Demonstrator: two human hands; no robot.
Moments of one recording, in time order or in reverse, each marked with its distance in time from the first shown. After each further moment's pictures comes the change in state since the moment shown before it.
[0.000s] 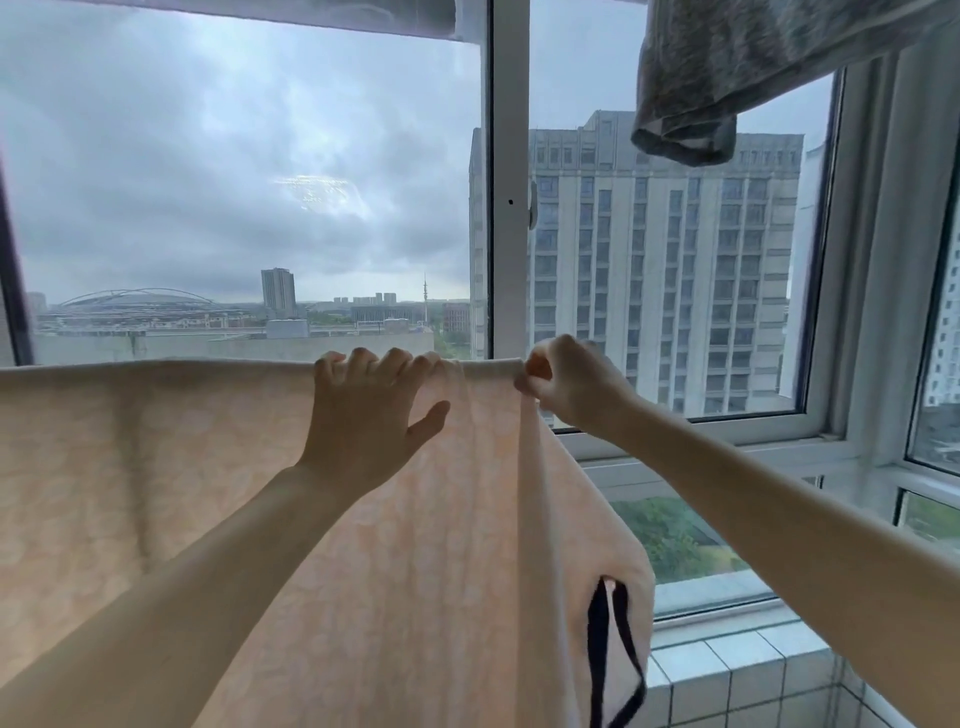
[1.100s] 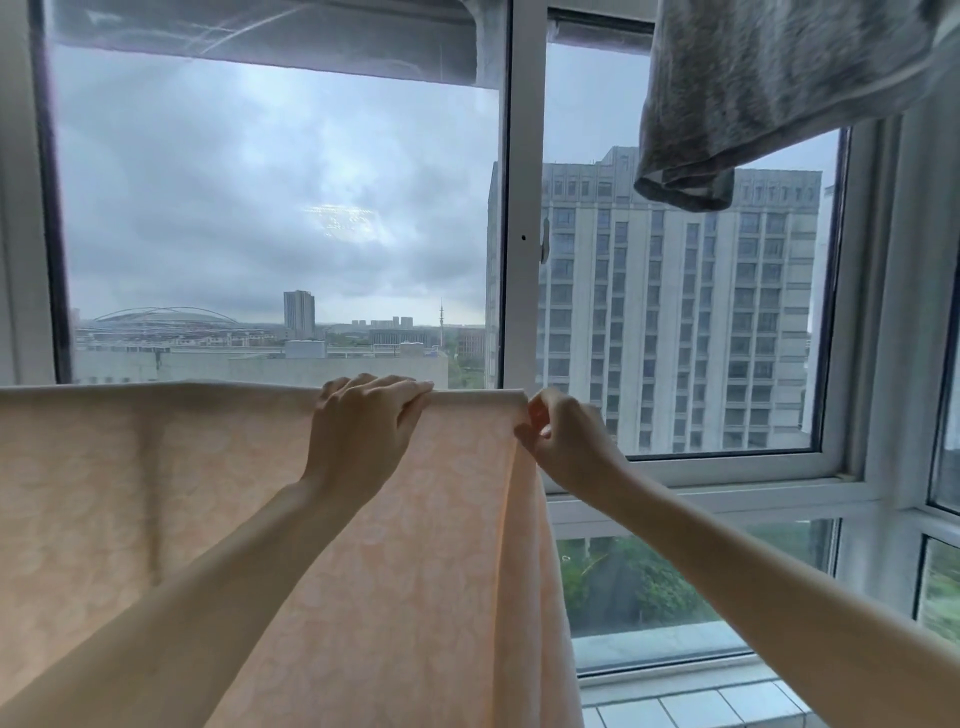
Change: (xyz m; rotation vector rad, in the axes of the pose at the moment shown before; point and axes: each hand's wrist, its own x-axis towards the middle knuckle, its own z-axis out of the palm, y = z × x) left_hand 0.003 -0.001 -0.017 -0.331 0.160 -0.187; right_hand -0.021 -0.004 0.021 0.167 0.067 0.005
